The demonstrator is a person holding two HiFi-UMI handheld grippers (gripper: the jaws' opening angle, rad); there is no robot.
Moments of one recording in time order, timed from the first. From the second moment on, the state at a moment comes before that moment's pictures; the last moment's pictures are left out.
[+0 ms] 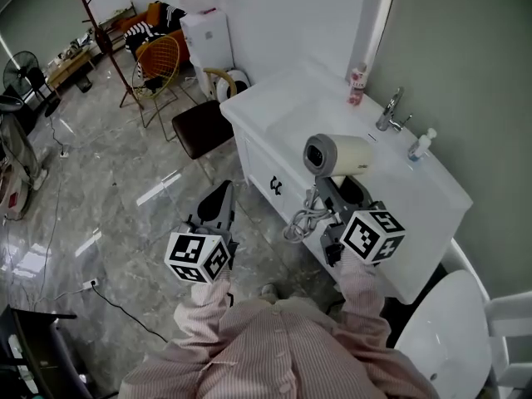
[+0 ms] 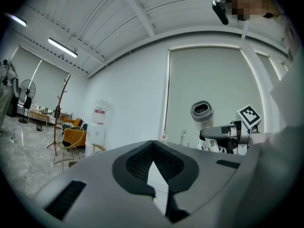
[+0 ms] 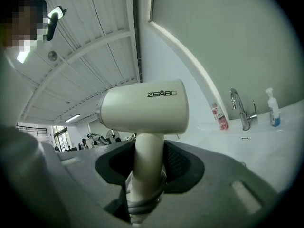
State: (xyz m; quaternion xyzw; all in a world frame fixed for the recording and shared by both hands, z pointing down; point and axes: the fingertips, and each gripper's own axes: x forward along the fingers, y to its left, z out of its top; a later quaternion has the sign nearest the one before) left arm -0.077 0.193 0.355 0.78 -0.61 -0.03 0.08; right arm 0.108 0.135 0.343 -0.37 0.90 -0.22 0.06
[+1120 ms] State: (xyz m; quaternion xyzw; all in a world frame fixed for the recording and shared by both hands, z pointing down) left arm -0.157 -0.044 0.384 0.80 -0.59 -0.02 0.11; right arm 0.029 -0.111 0.373 -0.40 0.87 -0.28 0.08
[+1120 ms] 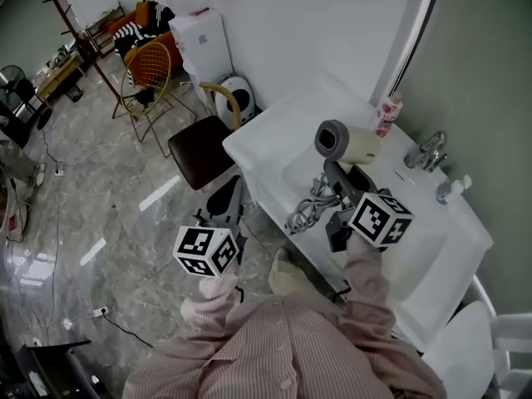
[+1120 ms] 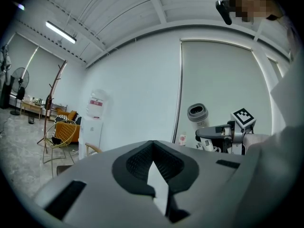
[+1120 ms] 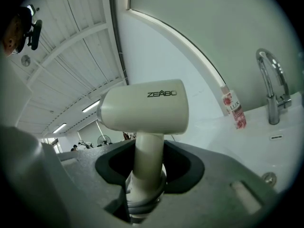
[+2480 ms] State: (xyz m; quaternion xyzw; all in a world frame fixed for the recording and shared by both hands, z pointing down) left arm -0.138 -0.316 0.494 0.82 -0.52 0.06 0.26; right arm 0.006 -0.386 0.514 -0.49 0.75 -0.44 -0.03
